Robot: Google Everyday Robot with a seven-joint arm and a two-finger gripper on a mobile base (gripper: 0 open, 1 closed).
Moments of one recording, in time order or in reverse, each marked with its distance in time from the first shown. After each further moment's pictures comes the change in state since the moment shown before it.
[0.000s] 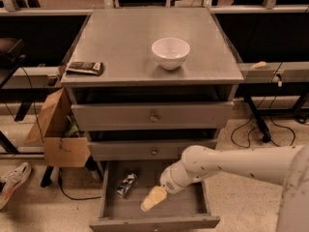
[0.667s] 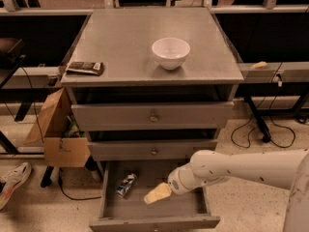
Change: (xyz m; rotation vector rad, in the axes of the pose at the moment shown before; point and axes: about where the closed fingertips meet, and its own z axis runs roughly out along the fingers) arm 0.014 -0.020 -0.016 0.089 -0.048 0.264
